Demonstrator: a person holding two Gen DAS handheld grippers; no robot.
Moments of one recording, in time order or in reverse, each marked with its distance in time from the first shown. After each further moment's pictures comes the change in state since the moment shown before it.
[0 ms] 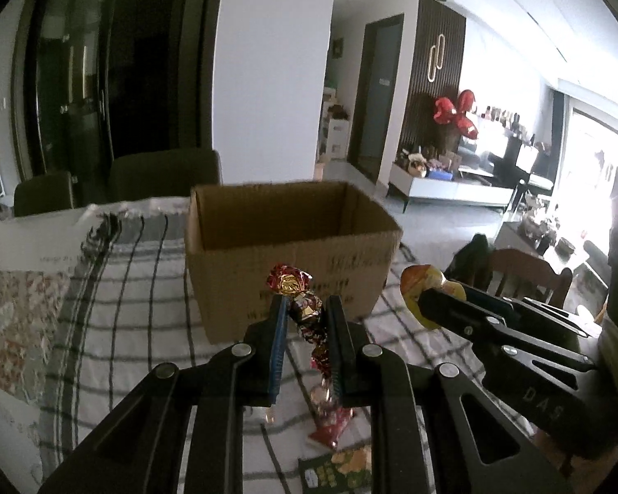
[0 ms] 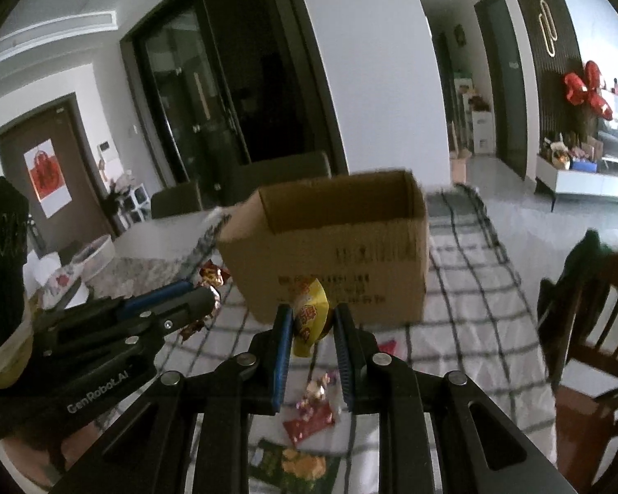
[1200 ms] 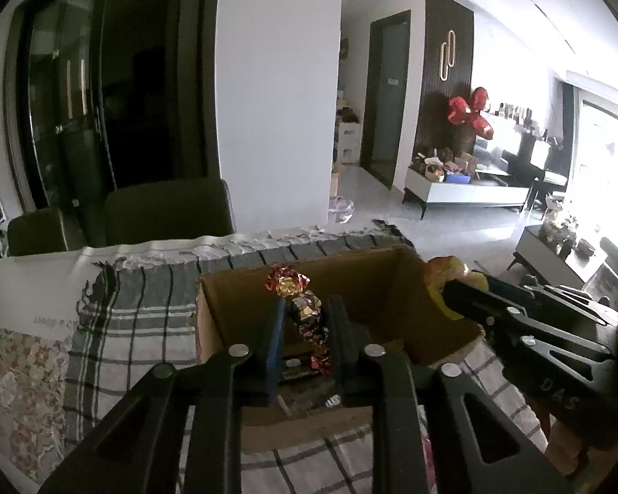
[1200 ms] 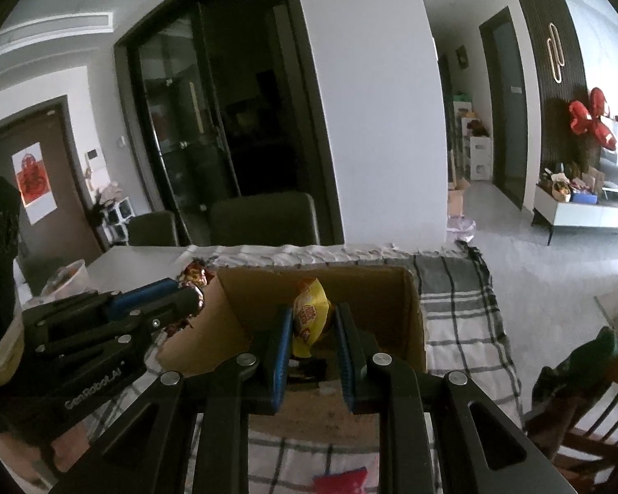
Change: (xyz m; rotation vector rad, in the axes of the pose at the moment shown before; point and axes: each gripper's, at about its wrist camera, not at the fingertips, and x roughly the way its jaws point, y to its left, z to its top) left arm 0.100 0.036 0.089 0.036 0.008 0.048; right arm 0.090 -0.025 0.093 -0.037 -0.021 -0.047
